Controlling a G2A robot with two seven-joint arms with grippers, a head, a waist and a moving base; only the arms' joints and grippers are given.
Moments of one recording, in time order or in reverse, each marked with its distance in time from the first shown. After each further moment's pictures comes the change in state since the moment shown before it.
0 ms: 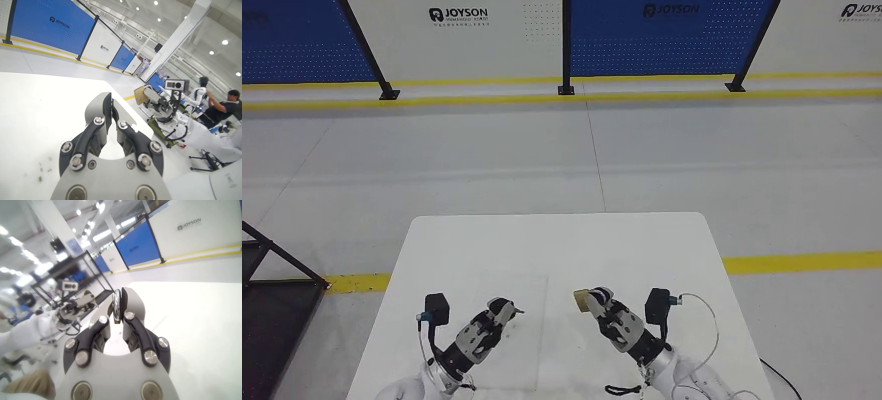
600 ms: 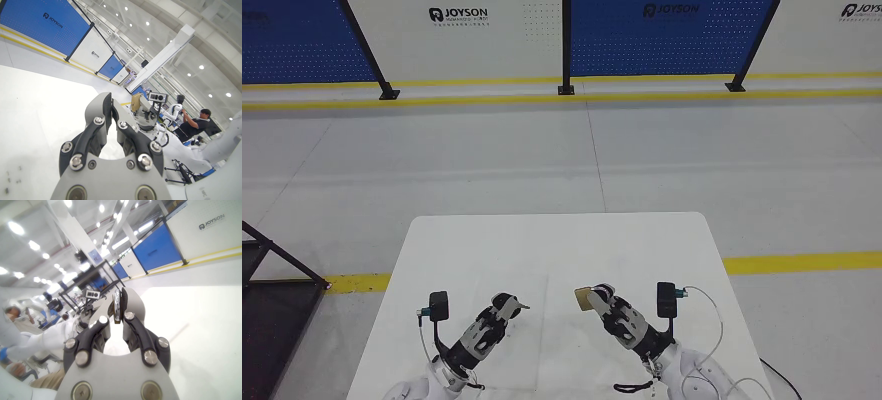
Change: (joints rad) left arm -0.022 -0.004 0.043 0.010 -0.154 -0.016 -0.028; right arm 0.039 0.004 0.004 0.042 0.118 -0.128 0.041
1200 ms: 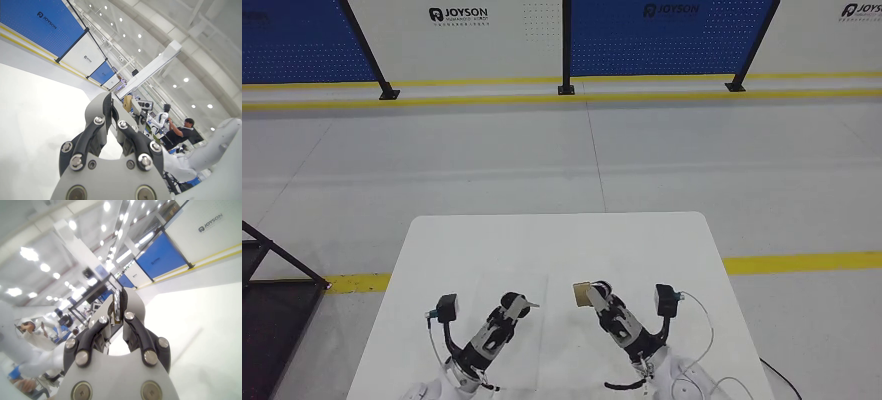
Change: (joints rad) left arm -0.051 -0.021 0.118 0.061 -0.127 -0.062 0.085; right arm 0.056 -0.038 -0.122 0.114 0.110 -0.044 -0.162
